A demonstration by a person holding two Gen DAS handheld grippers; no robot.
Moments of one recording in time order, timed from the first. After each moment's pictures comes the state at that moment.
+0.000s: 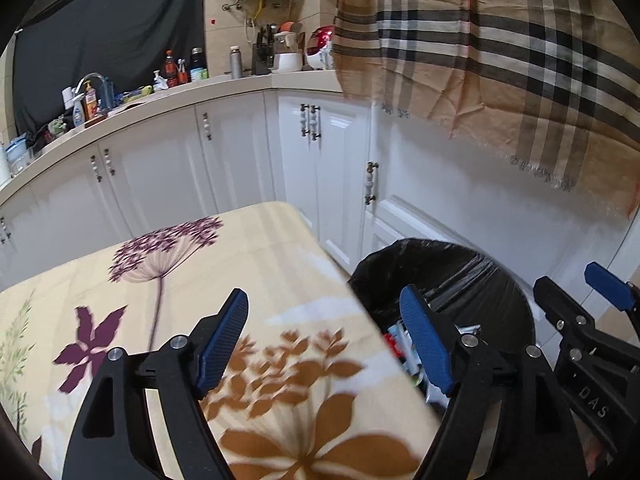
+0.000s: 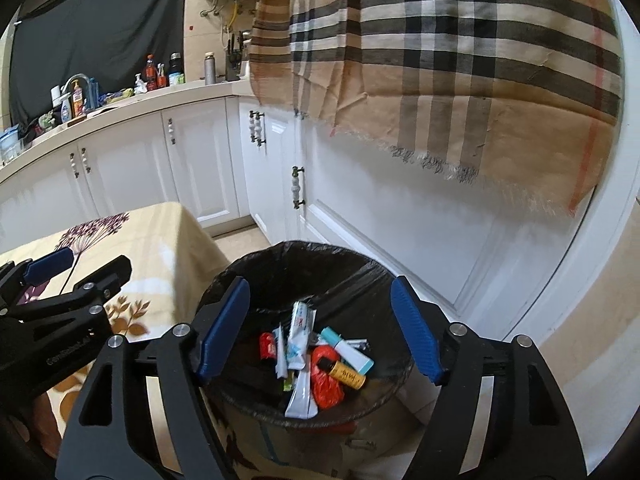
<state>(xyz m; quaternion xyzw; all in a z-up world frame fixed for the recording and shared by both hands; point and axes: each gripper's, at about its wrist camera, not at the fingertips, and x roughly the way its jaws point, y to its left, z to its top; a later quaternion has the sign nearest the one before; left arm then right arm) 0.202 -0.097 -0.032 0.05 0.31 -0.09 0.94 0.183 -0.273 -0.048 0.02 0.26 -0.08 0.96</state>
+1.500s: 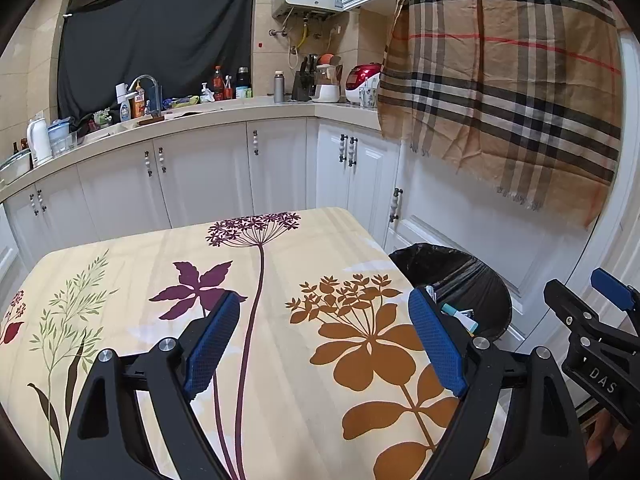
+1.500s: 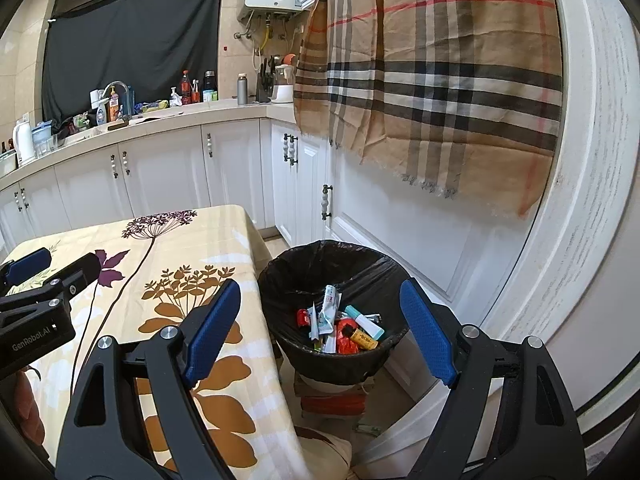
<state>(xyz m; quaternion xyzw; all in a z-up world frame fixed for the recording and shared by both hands) 0.074 -0.015 0.013 0.01 0.27 -0.06 0.96 0.064 -0.228 -0.007 0.00 0.22 -0.05 0.97</state>
